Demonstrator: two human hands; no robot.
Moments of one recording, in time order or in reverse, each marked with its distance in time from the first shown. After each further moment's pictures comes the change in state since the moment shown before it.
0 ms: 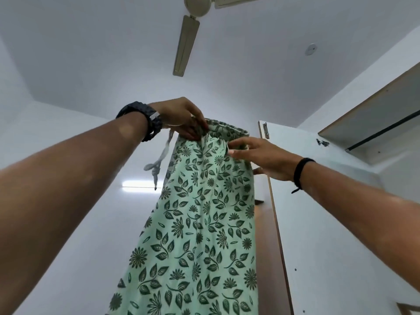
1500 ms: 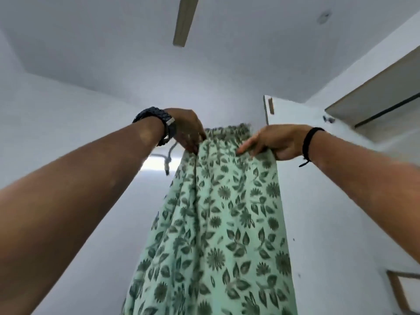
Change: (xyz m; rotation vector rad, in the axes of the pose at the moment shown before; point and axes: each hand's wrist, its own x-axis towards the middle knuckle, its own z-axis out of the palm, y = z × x) left_hand -0.006 -0.049 0.048 0.116 -0.117 -0.268; right_hand 0.005 0.015 0.001 -0.005 -0.109 0.332
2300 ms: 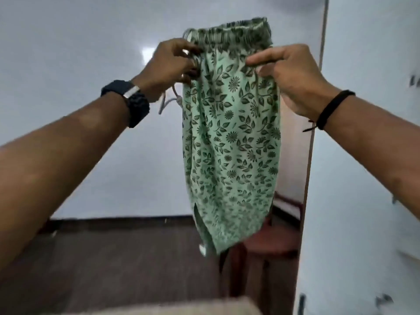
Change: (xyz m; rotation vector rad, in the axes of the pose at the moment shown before) left_hand -0.109 -0.141 0.116 -0.433 0.296 0.076; right_hand -0.044 0.107 0.151 0.146 0.318 -0.319
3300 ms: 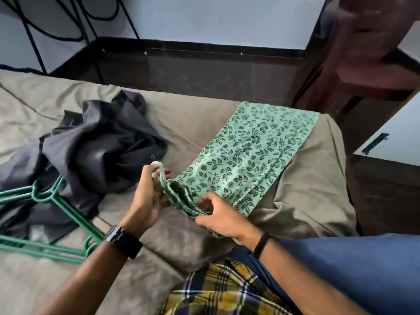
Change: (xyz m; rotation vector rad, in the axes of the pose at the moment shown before) left_hand -0.599 -0.094 -0.009 -0.381 0.539 -1.496; right_hand -0.540 0.061 0.210 0.344 -1.194 1.022
